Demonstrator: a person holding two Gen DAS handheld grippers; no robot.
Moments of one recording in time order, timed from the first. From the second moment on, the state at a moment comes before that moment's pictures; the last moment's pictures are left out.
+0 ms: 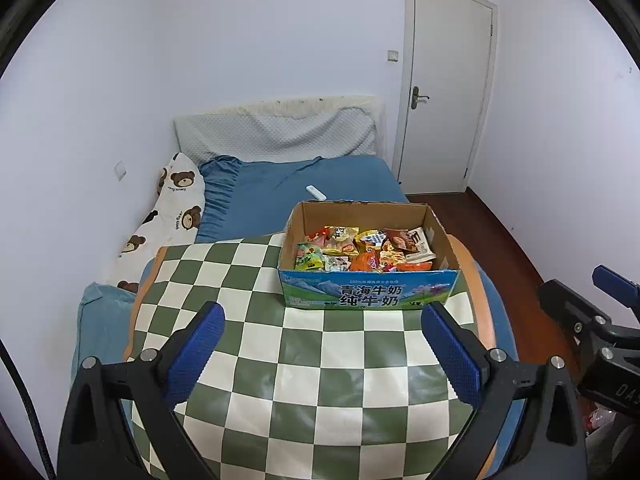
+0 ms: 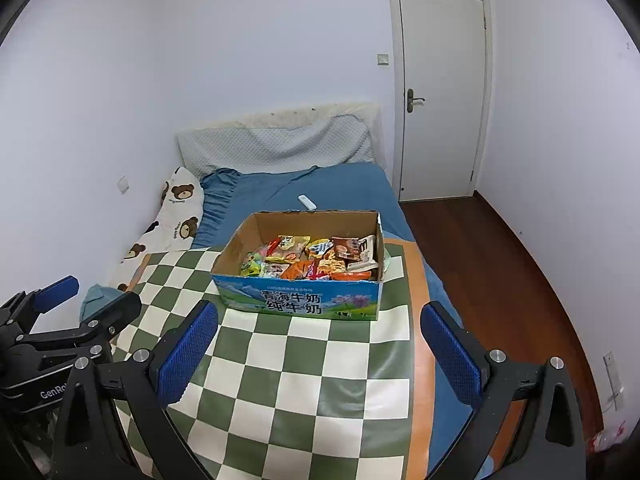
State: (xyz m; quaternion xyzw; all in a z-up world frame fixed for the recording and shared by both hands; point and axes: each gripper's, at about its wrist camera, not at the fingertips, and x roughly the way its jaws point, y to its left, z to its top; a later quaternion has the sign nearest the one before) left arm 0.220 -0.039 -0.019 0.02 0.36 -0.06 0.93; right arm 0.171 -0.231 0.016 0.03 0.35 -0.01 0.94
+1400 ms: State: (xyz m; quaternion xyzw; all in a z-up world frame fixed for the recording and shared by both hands) left arm 0.380 -0.068 -0.096 0.05 0.43 -0.03 0.90; right arm 0.342 -0.258 -0.083 0.03 0.41 -0.07 0.91
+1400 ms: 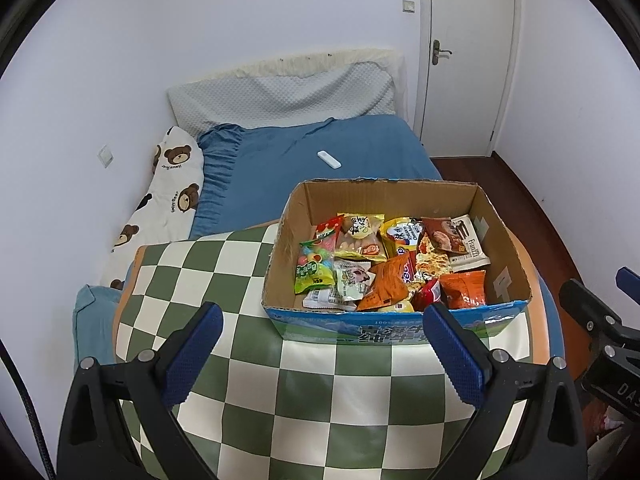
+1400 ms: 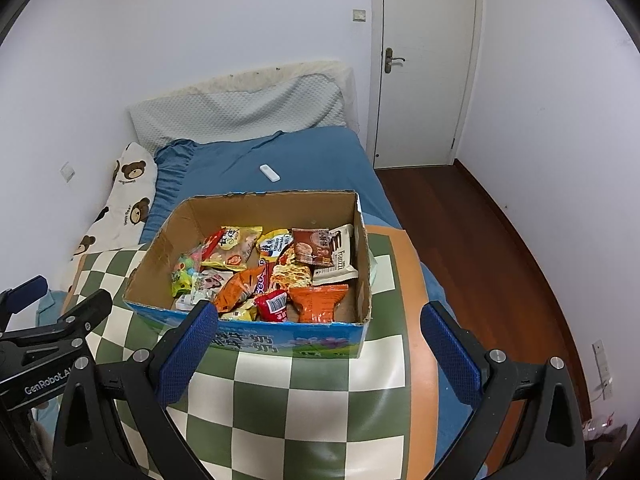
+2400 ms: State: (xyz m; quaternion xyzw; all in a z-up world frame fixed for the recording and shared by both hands) left arm 0.381 -0.067 -0.091 0.04 0.42 -0.03 0.90; right arm 0.339 -0.258 -0.083 0.04 0.41 -0.07 0.91
